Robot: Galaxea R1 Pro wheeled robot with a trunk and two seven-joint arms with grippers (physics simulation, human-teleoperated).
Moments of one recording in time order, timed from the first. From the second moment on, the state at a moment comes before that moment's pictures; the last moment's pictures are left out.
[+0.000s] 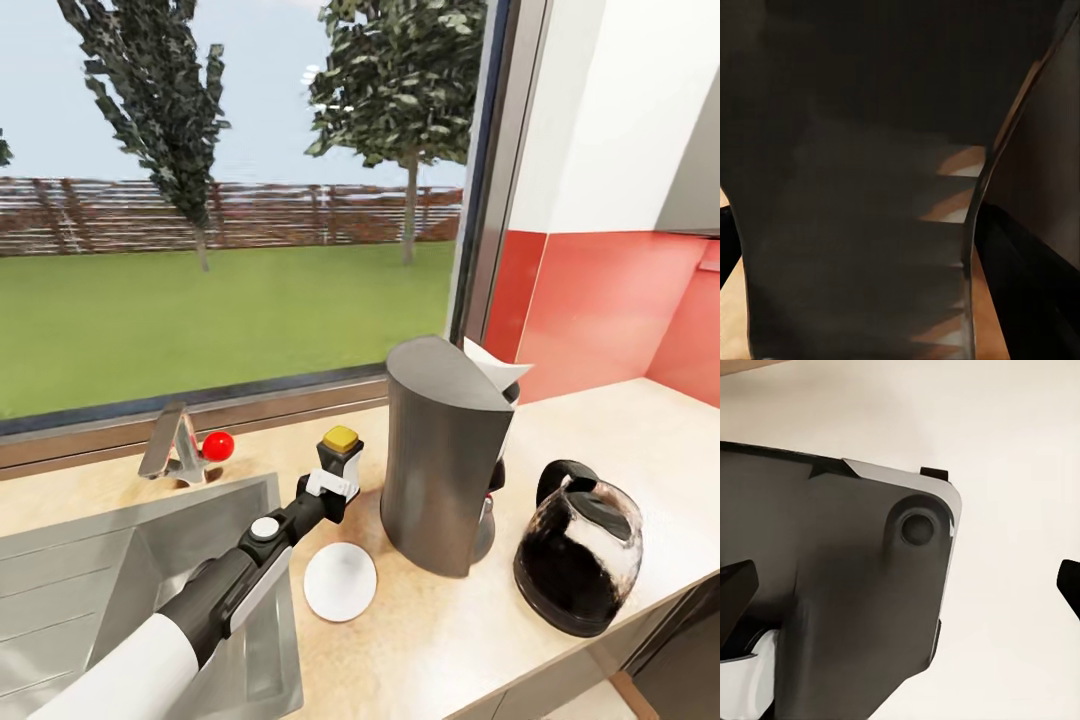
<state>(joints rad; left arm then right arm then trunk) -0.66 0.03 -0.60 -0.92 0.30 0.12 -0.06 -0.12 -0.04 -0.06 -0.06 0.18 -0.11 0.13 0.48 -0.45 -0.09</state>
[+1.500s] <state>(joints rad) -0.65 0.01 -0.59 -0.88 0.31 0.02 -0.06 -0.12 -0.05 -0.05 -0.06 0.18 -0.11 0.13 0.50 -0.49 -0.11</state>
